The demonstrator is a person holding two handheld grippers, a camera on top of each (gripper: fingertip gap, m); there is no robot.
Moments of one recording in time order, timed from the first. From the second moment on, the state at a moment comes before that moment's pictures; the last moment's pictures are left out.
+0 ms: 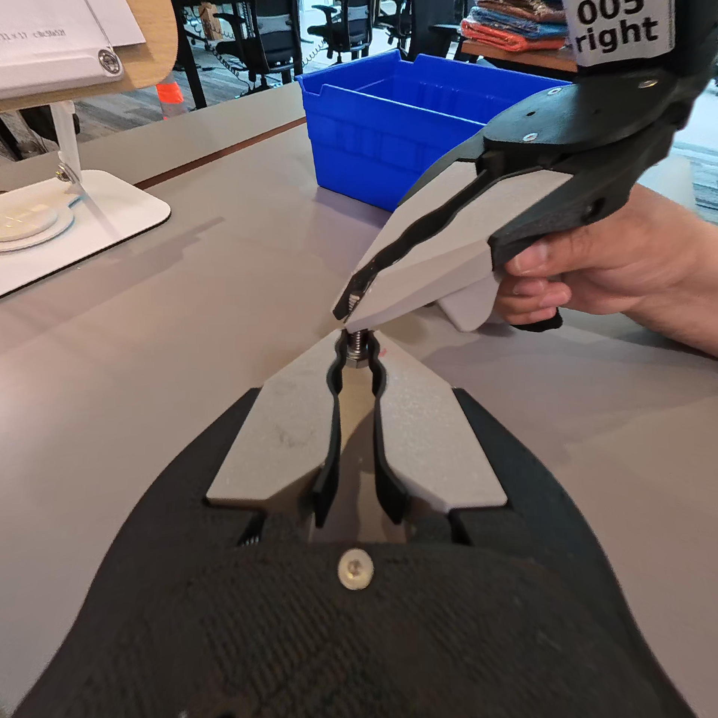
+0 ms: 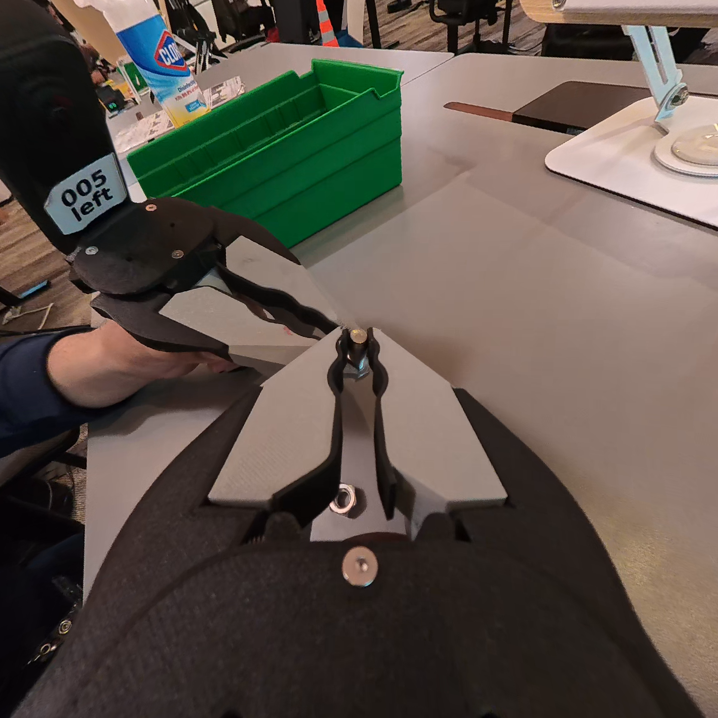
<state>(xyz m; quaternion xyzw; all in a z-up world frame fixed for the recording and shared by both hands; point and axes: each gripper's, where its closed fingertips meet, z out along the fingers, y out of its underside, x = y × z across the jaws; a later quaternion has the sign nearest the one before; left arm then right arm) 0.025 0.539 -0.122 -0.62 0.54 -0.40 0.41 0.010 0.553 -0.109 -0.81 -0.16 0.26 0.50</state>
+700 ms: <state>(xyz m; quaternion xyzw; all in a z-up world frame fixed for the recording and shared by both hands) 0.023 0.536 -0.122 -0.61 0.54 -0.42 0.39 0.004 0.550 -0.105 -0.80 -0.20 0.22 0.52</state>
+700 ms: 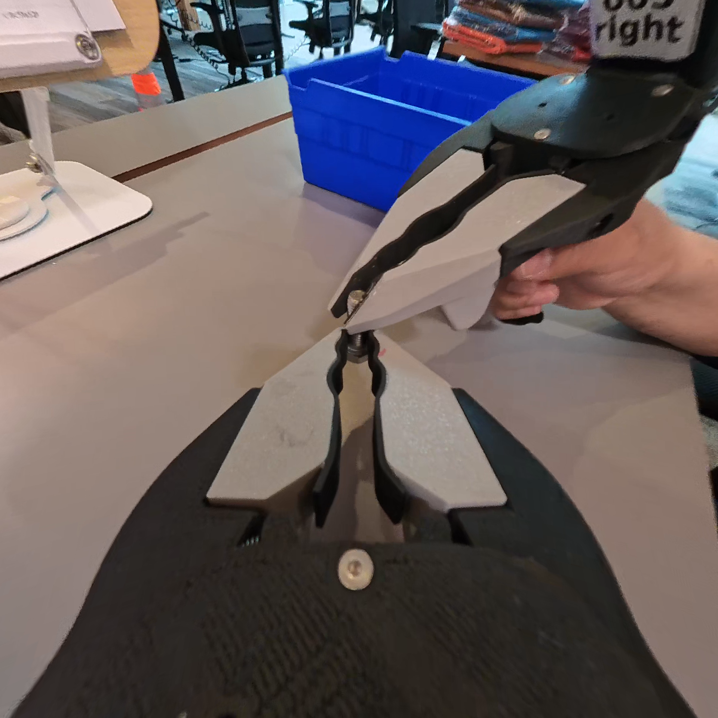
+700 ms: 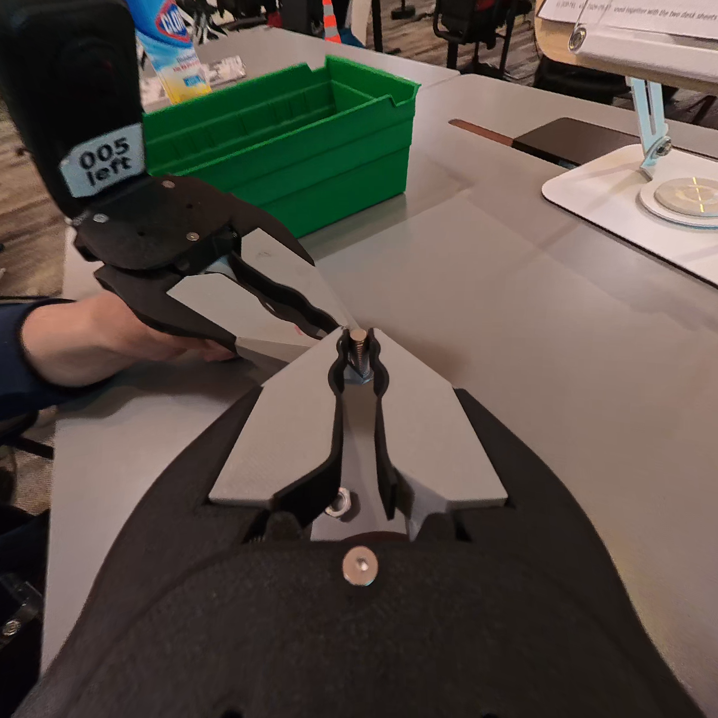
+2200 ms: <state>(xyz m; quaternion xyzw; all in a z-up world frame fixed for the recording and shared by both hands) 0.013 0.537 -0.116 -0.53 0.60 -0.47 0.37 0.020 0.487 -0.185 -0.84 -0.38 0.12 0.37</state>
